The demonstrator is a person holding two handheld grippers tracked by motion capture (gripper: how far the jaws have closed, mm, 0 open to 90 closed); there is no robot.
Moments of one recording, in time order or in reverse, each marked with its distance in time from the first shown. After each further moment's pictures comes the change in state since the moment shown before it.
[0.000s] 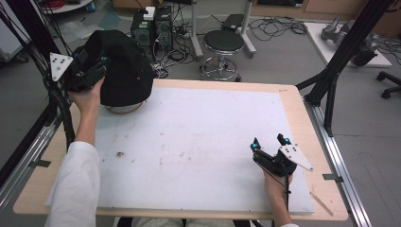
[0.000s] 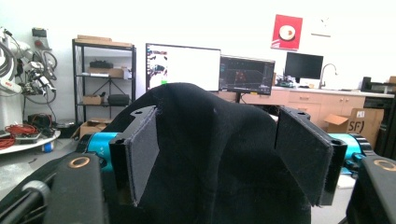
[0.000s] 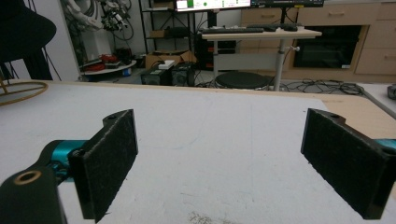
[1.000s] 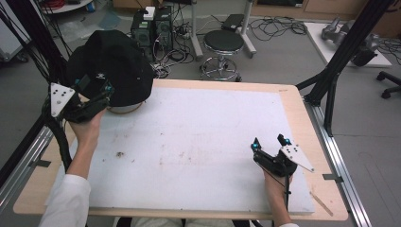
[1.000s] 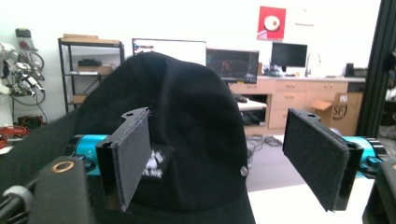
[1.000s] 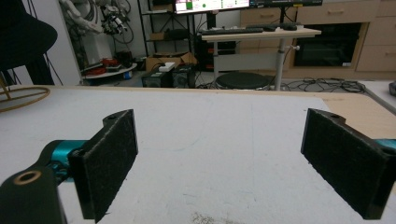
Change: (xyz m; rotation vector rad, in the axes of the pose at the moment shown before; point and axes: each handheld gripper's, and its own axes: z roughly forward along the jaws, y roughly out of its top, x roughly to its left) left arm -0.030 -0.022 -0.074 0.037 -0.067 0.031; right arm 0.000 0.000 -0.002 -0.004 -0.002 0.027
